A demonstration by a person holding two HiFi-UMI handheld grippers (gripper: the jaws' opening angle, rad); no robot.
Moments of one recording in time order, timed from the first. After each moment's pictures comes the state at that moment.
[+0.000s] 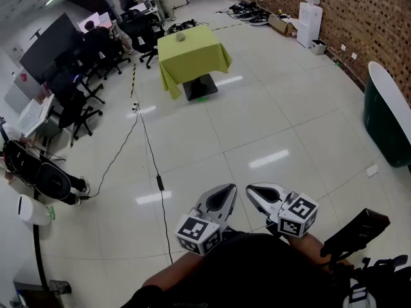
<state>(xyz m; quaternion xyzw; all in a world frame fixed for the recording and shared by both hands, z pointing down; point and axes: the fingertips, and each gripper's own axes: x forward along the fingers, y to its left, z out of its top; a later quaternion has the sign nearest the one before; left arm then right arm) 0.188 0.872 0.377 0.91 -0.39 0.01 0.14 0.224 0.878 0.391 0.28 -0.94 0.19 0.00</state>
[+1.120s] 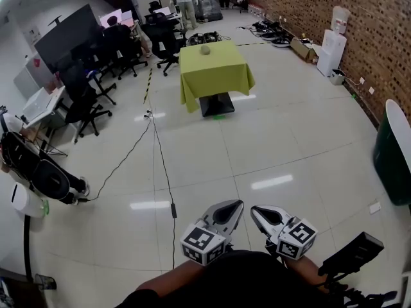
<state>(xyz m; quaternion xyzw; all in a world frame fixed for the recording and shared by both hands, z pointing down) 0.121 0.786 0.388 0.92 -0.38 0.01 0.14 0.154 0.799 0.408 0.29 -0.94 0.18 0.02</state>
